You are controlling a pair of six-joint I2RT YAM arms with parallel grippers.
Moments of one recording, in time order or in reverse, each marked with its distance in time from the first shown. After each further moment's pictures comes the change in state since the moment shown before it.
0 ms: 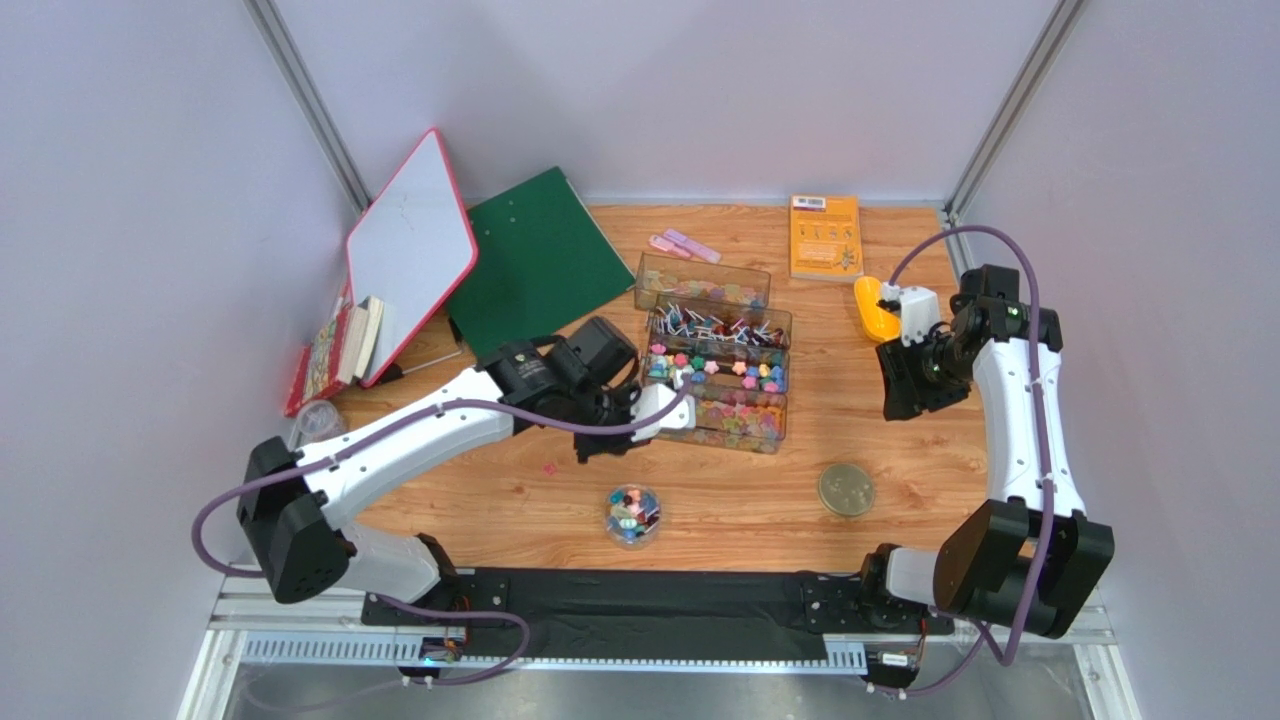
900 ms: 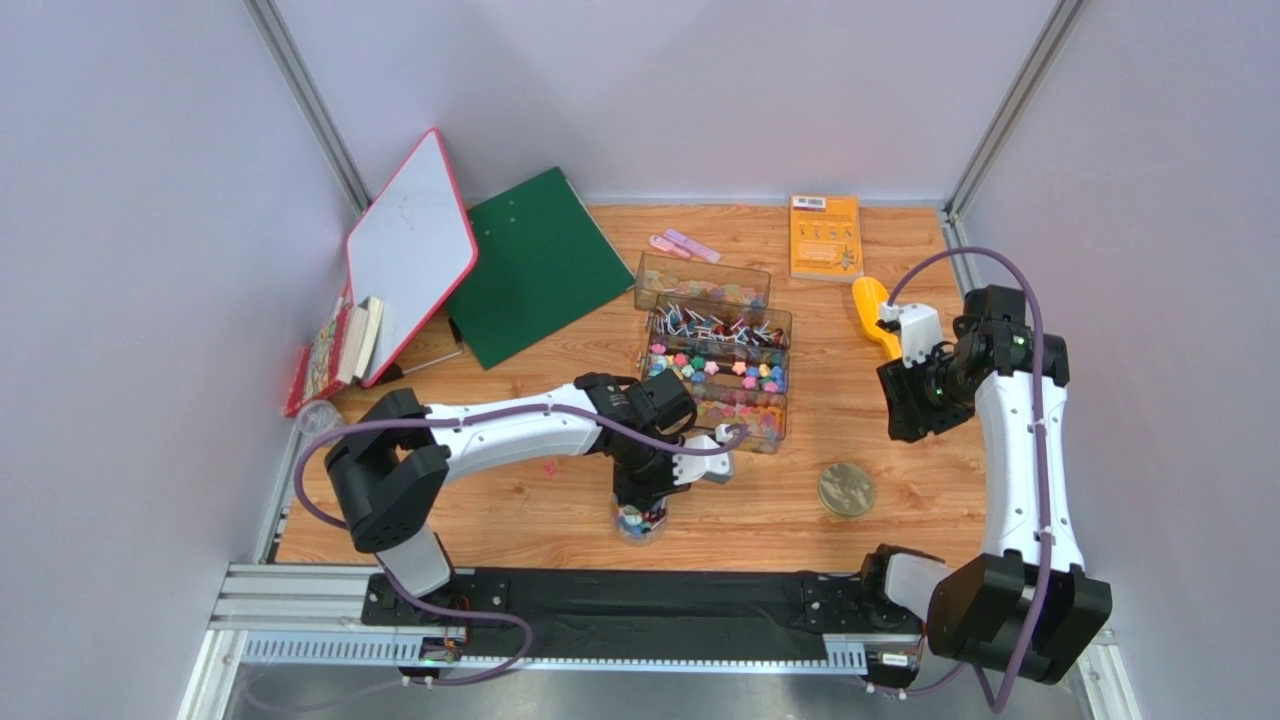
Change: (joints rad) left arm -0.135 0.303 -0.132 0.110 0.074 -0.141; right arm 0.000 -0.135 -0.056 -0.056 0.021 -0.048
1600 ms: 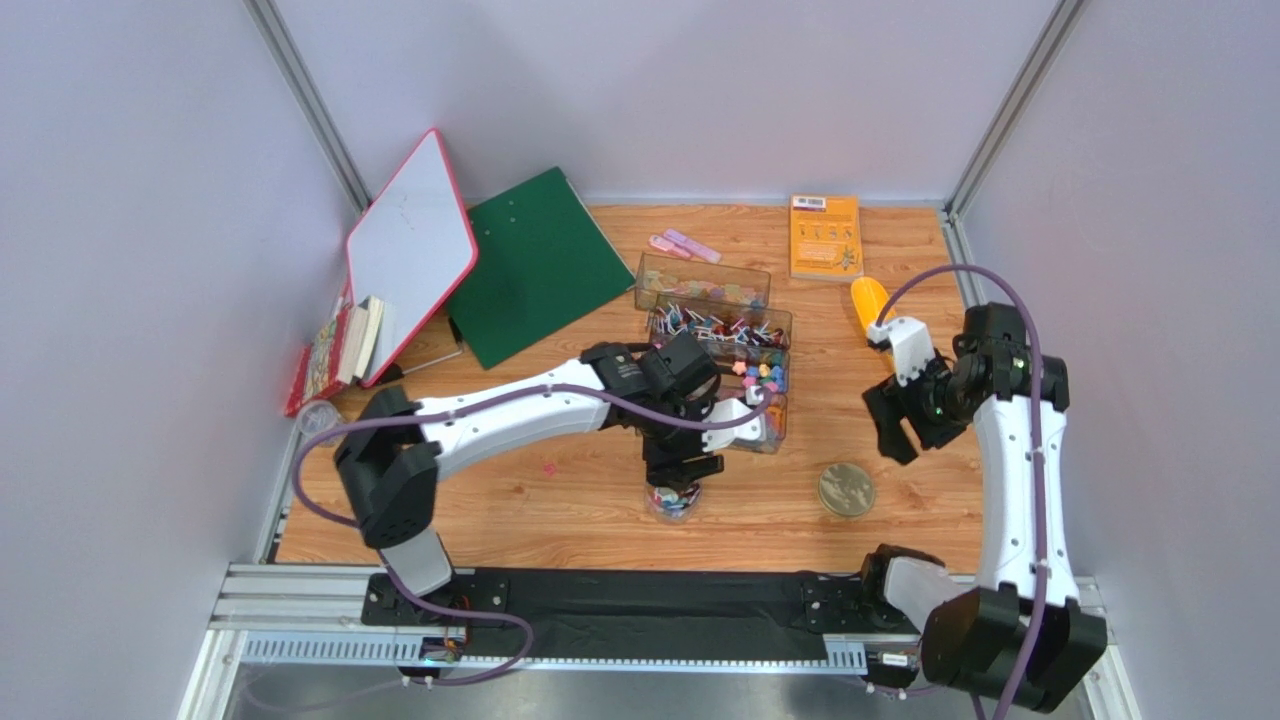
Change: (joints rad) left arm 0.000 0.070 0.238 -0.016 -0.016 0.021; right arm 0.000 -0.068 -0.049 -0.003 -0.031 -0.132
